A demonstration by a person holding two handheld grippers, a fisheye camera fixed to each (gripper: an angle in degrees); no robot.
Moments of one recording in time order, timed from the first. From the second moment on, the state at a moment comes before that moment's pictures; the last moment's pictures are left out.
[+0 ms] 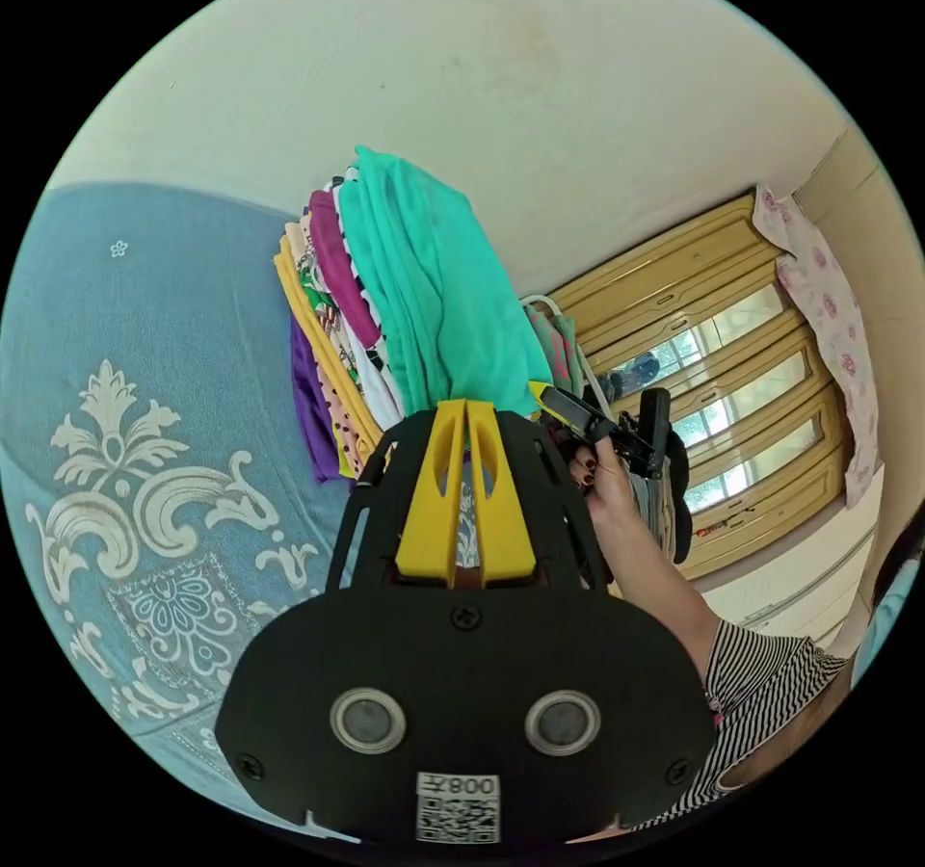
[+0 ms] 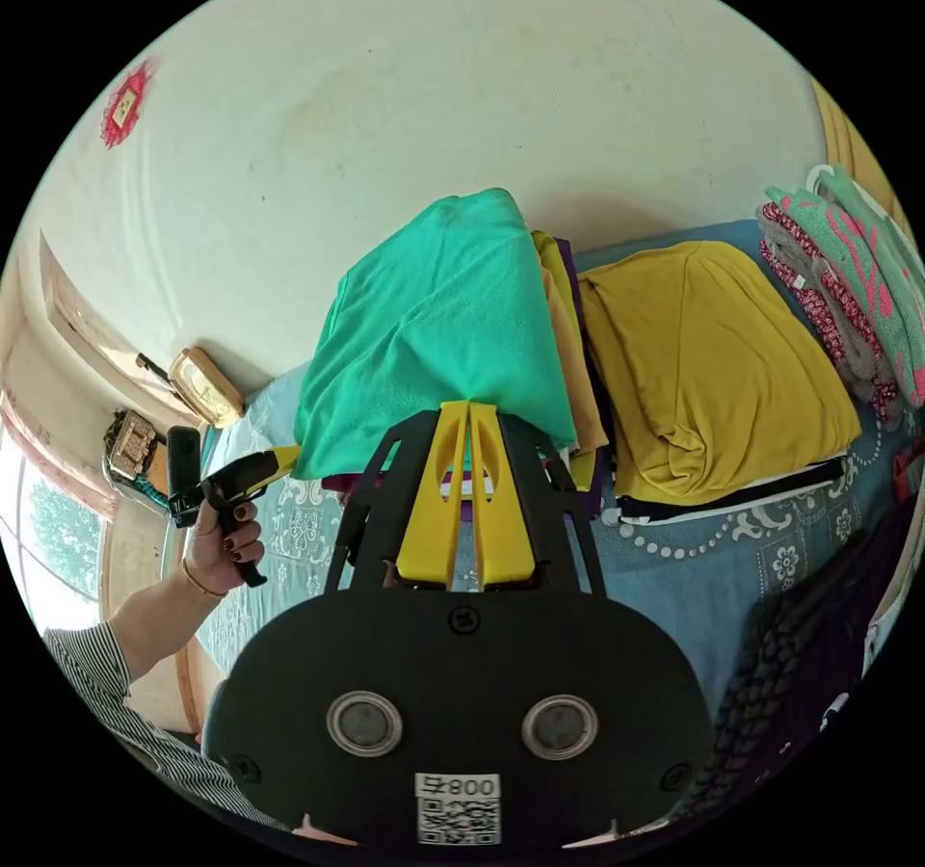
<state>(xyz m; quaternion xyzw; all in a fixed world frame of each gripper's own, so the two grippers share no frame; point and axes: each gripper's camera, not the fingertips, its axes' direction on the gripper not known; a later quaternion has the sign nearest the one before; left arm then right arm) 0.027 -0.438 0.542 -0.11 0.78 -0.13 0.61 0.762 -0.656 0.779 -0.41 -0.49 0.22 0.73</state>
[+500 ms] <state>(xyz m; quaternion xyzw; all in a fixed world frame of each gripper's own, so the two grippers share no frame) 0.060 -0.255 0.408 -0.11 0.63 0.23 0.73 0.765 -0.568 0.594 -0.46 -0.45 -0.01 0.77</state>
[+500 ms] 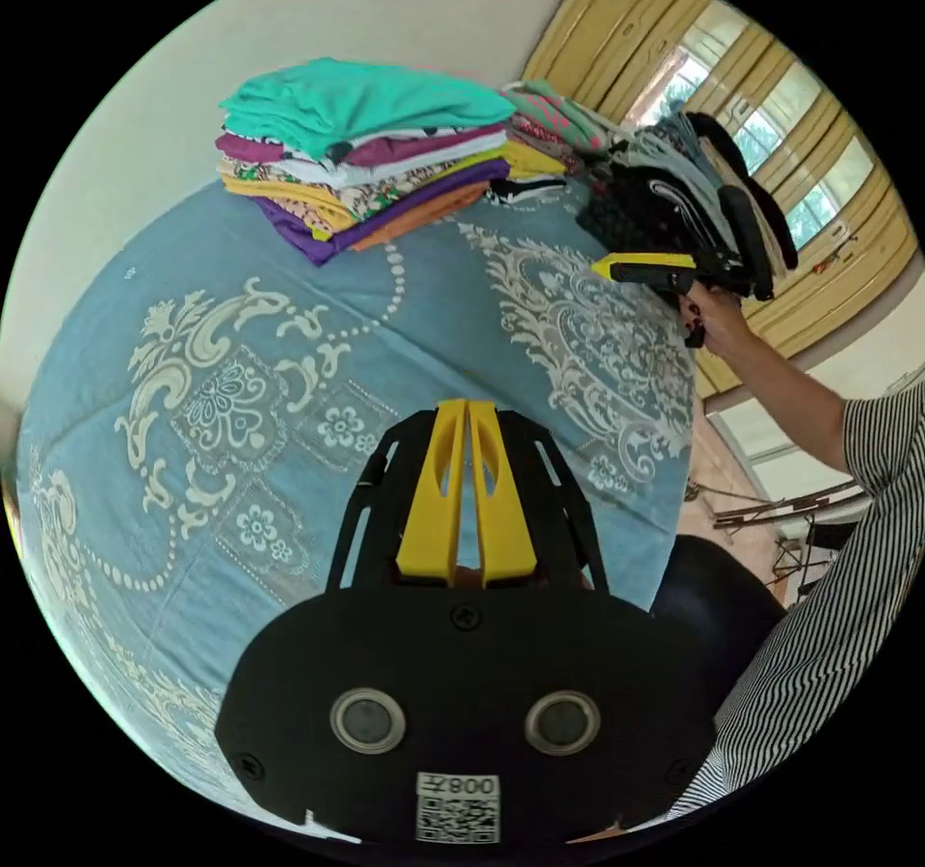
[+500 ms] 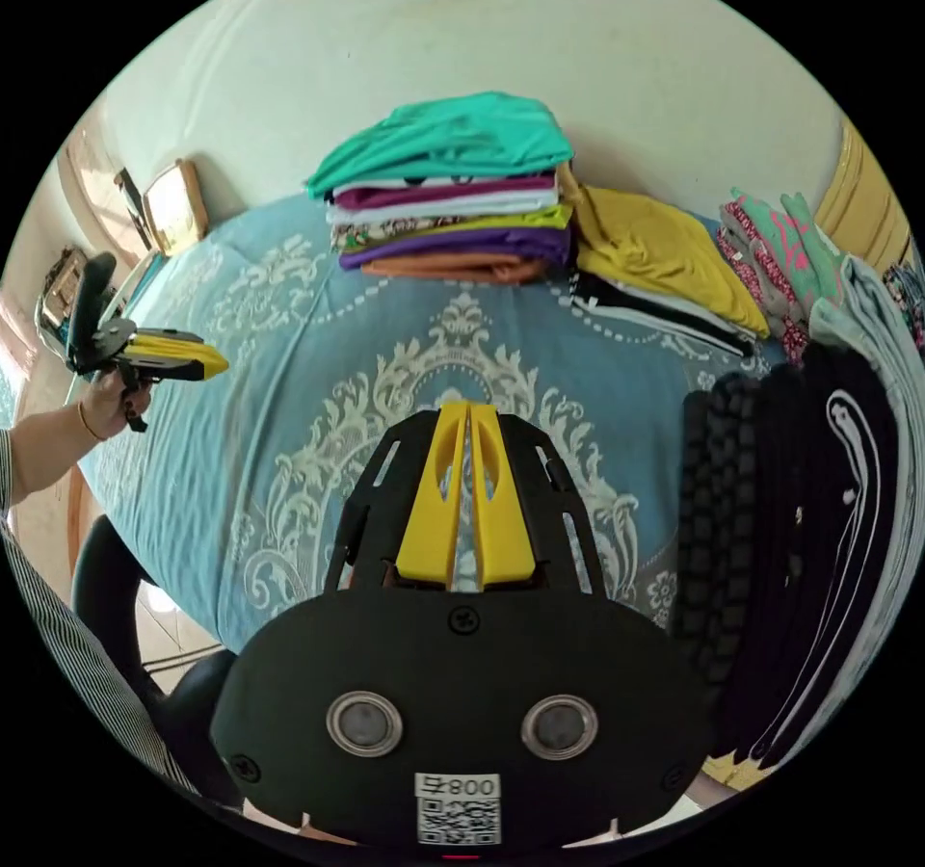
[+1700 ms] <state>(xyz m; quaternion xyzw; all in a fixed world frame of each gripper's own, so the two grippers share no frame) 0.054 -0.133 0.258 -0.10 0.57 0.23 0.78 0.700 -0.600 0.718 -0.45 -0.32 0.01 0.84</state>
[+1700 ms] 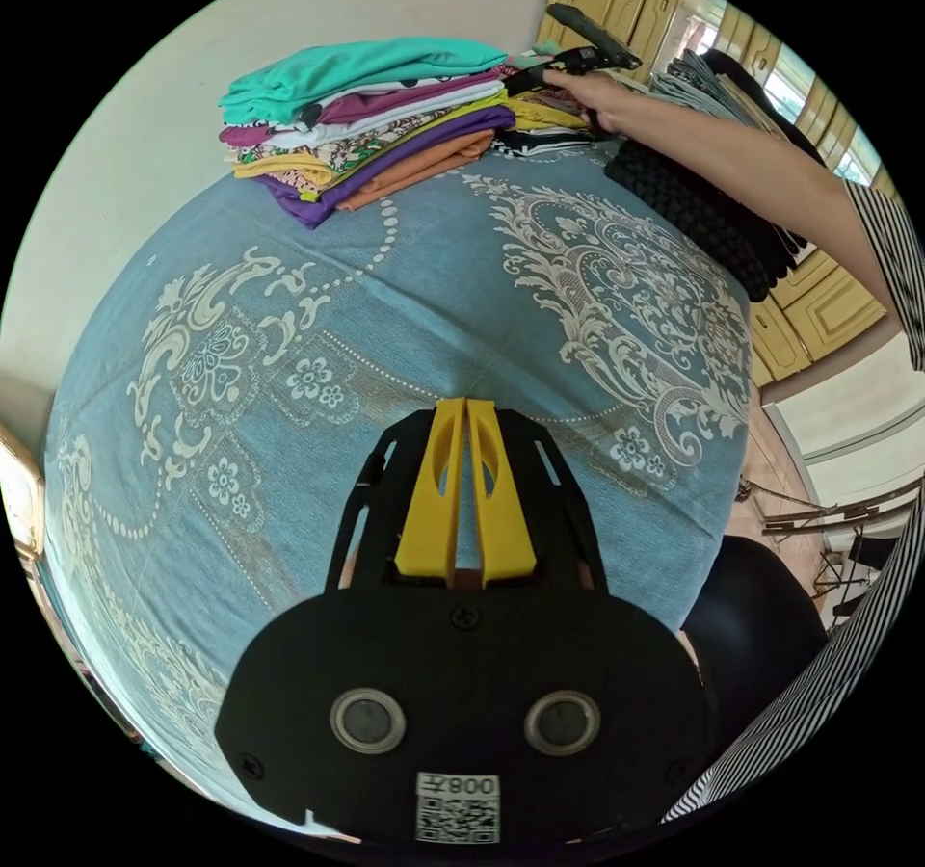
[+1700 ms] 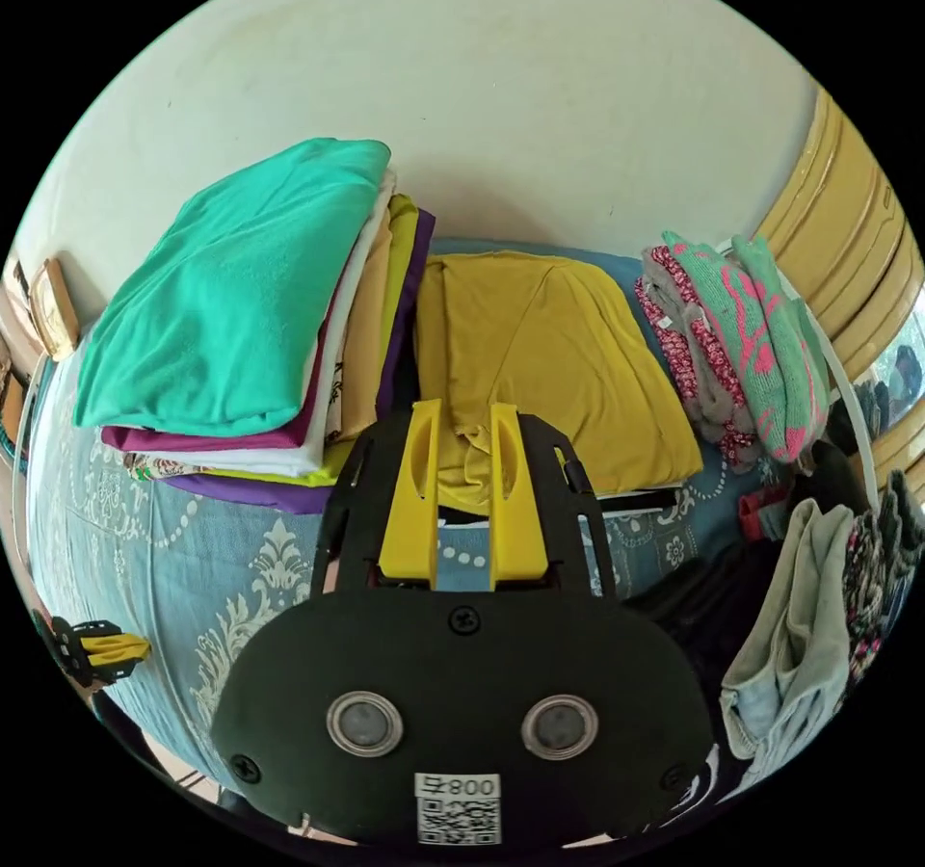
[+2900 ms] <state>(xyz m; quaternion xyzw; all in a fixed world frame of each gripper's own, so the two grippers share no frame) -0.266 -0.186 -0.002 0.06 0.71 0.03 0.70 0.940 -0.796 0.225 -0.17 -0.49 0.22 0.83</state>
